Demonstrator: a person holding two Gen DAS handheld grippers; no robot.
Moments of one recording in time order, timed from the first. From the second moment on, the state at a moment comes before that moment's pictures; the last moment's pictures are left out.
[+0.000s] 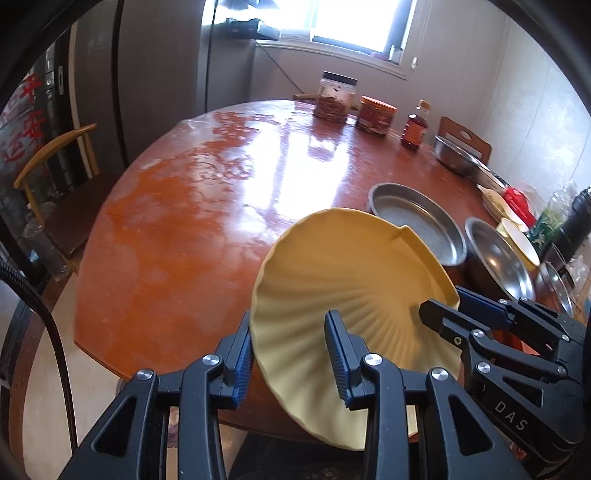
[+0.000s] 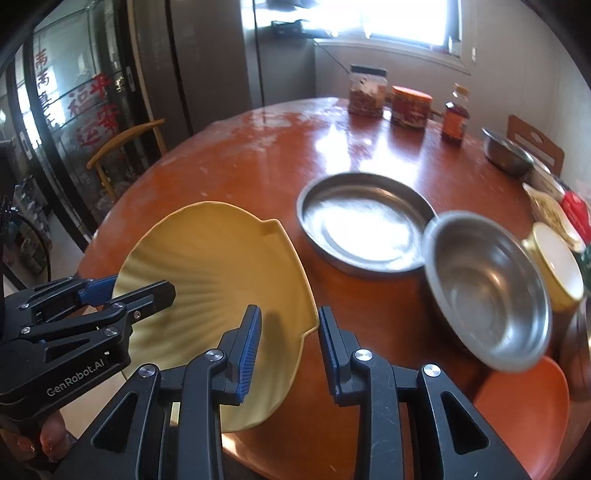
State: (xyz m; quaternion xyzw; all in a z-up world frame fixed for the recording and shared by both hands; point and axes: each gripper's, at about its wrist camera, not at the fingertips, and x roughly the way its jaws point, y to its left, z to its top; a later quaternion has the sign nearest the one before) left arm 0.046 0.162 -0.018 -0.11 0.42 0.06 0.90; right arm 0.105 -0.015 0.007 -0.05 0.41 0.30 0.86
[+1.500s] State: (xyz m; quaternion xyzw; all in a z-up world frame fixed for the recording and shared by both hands) left arm 0.045 0.102 0.018 -0.09 0.39 0.06 0.91; right arm 0.083 -0.112 0.035 0.02 0.35 0.24 0.91
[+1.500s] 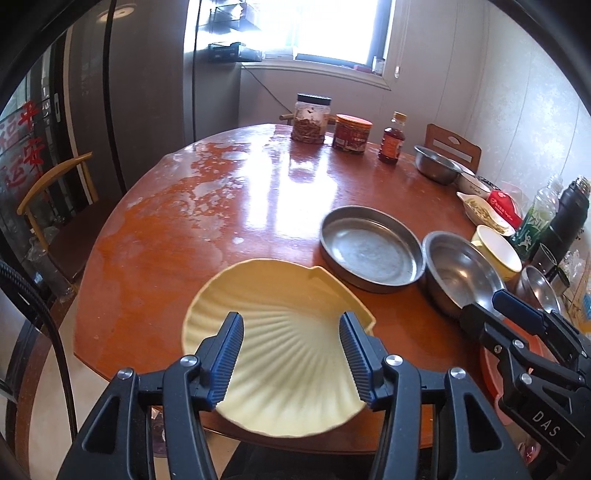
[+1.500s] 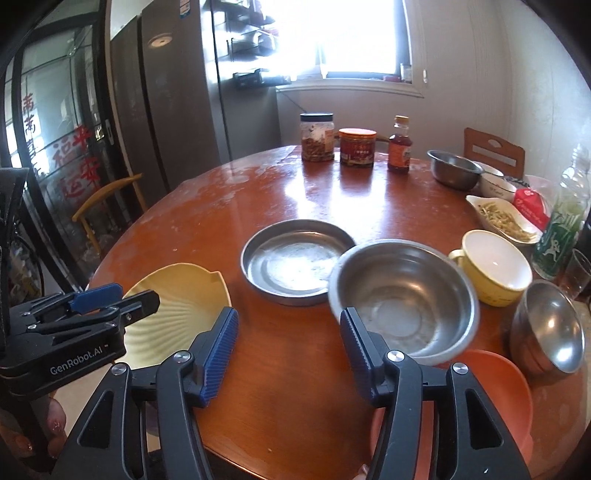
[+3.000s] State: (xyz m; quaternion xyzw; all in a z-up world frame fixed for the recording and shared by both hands) left arm 0.070 -0.070 -0.015 -0.01 0.48 -0.10 0.87; right arm 0.072 -0.308 -0.025 0.13 0.42 0.13 0.89
